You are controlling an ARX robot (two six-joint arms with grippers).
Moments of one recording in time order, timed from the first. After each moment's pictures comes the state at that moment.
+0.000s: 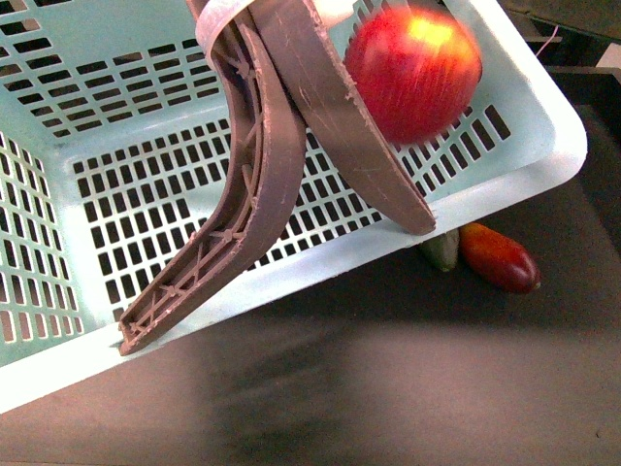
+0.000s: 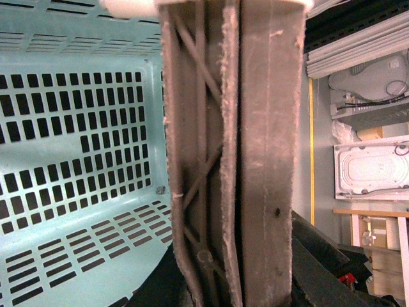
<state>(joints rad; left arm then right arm) -0.44 1.41 1.11 -0.25 0.16 -0.81 0.55 1.36 0.78 0.16 0.12 0.42</state>
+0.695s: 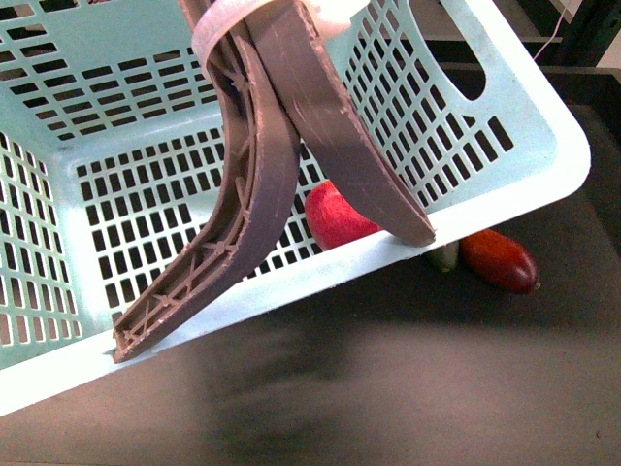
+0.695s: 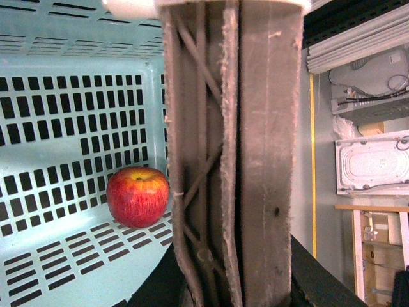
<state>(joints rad) -0.44 1.41 1.11 -0.25 0.16 -0.81 0.40 0.85 0.35 0.45 0.40 0.11</state>
